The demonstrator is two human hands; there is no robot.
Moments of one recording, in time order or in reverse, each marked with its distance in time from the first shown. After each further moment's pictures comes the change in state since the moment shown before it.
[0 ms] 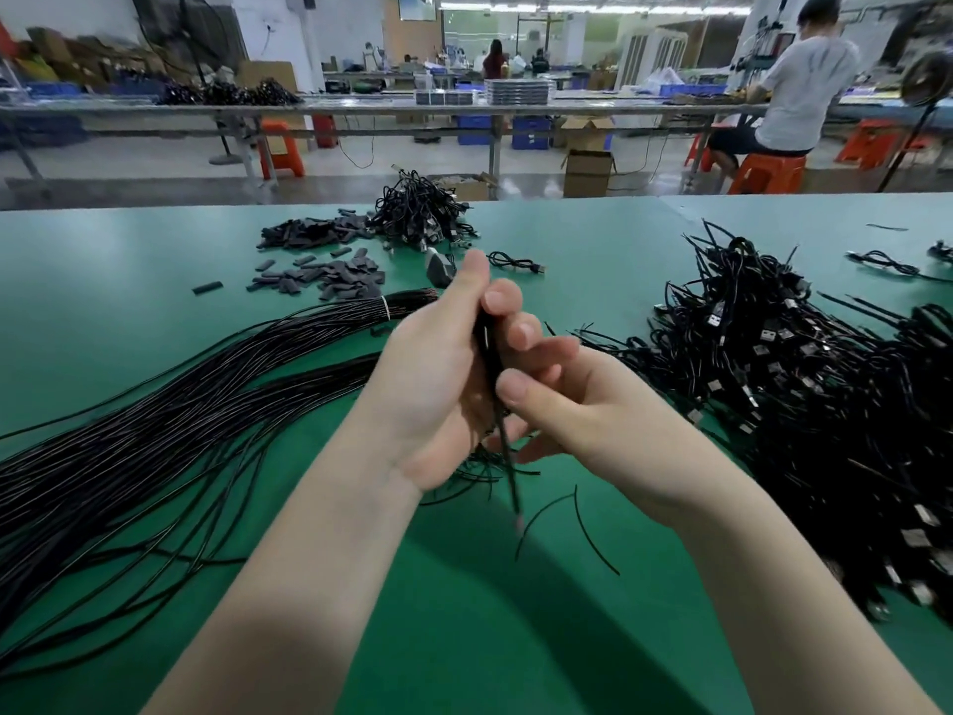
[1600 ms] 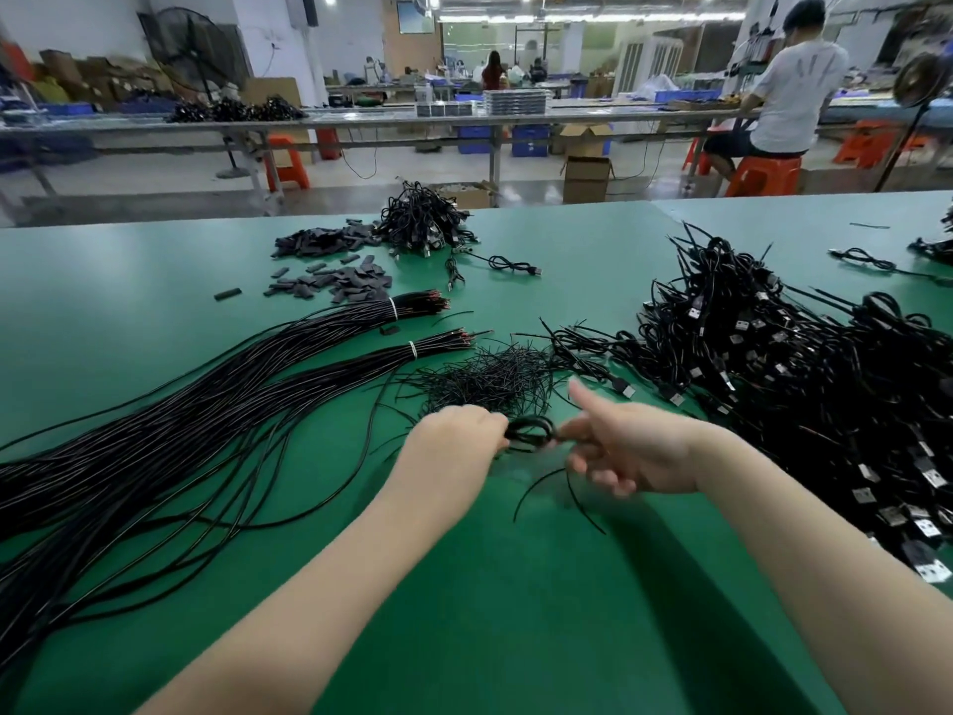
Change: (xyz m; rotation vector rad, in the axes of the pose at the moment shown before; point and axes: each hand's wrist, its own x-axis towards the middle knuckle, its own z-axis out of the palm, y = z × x) left_hand -0.012 -0.081 -0.072 2.000 0.010 0.477; right_hand -0.005 0.071 -0.061 0.023 -0.092 0.764
